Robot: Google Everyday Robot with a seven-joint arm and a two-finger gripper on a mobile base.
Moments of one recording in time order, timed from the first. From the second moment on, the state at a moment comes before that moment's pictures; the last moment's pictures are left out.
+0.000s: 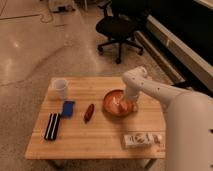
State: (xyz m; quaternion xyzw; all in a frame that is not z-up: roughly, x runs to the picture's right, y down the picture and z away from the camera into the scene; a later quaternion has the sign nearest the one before) arm 0.154 0.102 0.926 -0.27 -0.19 -0.50 0.80
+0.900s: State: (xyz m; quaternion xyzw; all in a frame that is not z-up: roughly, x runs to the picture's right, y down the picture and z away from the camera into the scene) arm 0.153 0.085 0.910 -0.26 -0.19 -0.50 0.80
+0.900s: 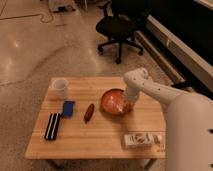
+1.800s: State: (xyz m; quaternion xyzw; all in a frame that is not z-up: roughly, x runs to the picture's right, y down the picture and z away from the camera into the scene) arm 0.148 0.039 0.861 -0.22 -0.20 -0.51 0.81
